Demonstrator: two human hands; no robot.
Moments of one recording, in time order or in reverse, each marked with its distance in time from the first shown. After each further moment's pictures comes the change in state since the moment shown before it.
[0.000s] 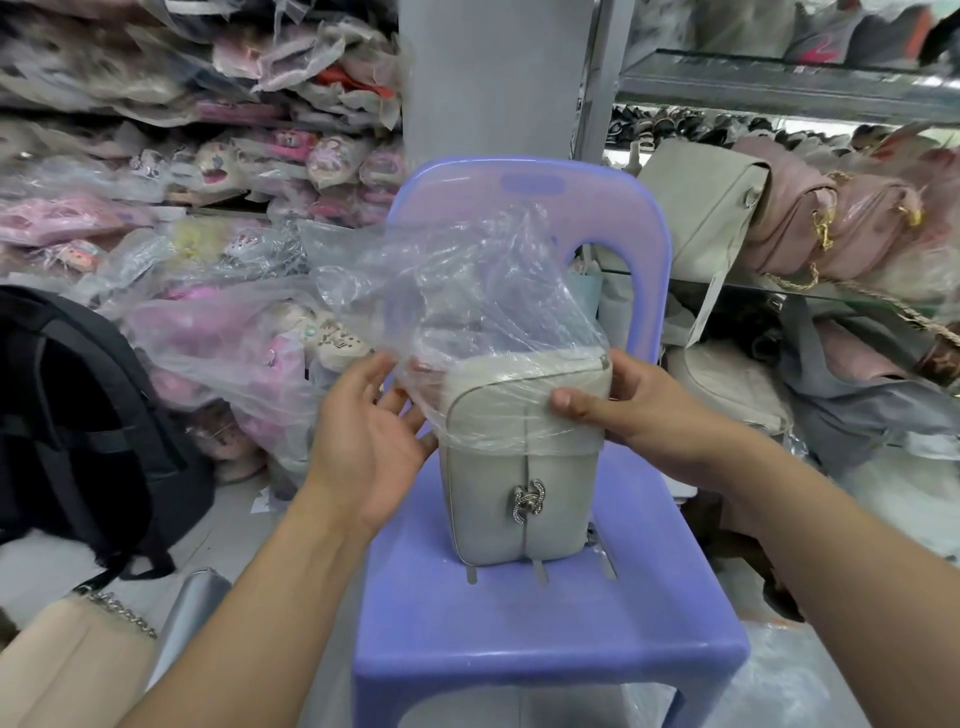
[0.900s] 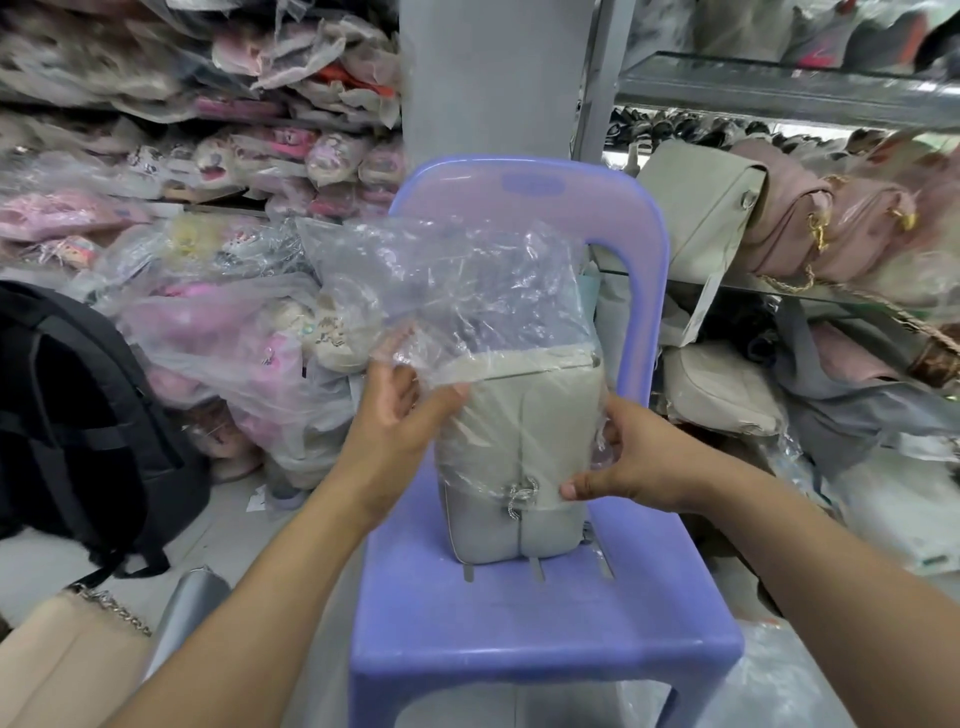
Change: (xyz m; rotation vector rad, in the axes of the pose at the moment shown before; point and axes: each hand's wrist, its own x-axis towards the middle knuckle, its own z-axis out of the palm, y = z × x) left_hand 0.002 -0.015 -0.006 0.778 -0.141 0.353; right_hand -0.007 0.029 -0.009 -0.562 -0.062 0.093
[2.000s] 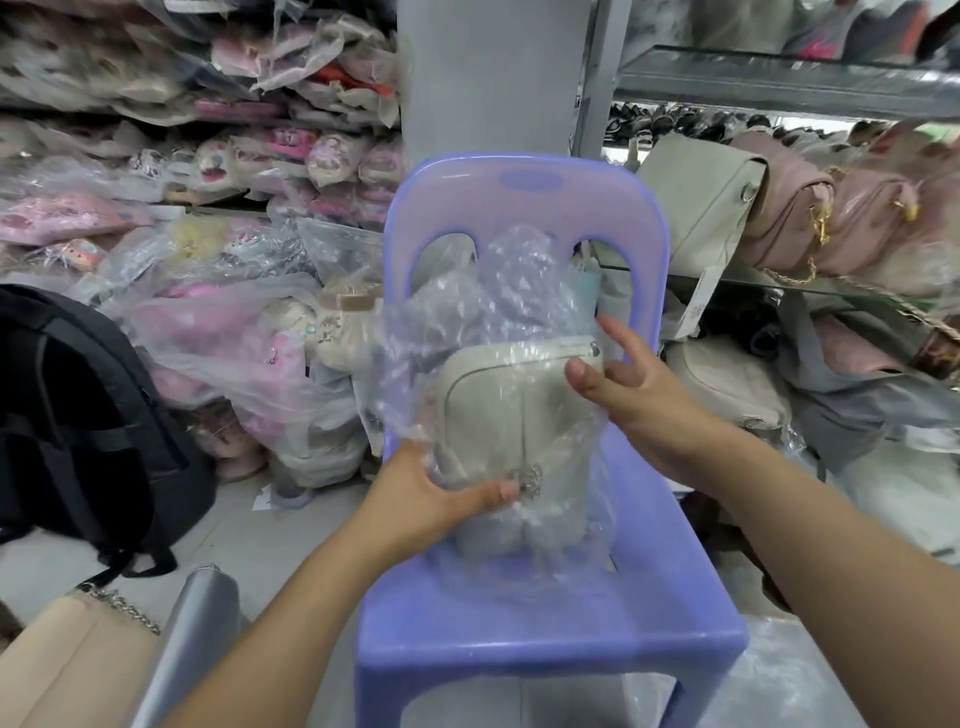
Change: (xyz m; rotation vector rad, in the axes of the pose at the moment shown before) left_hand -0.031 -0.025 0.001 0.330 -0.189 -0.173; right_hand 0.013 -0.016 -0.003 0.619 0.170 -0.063
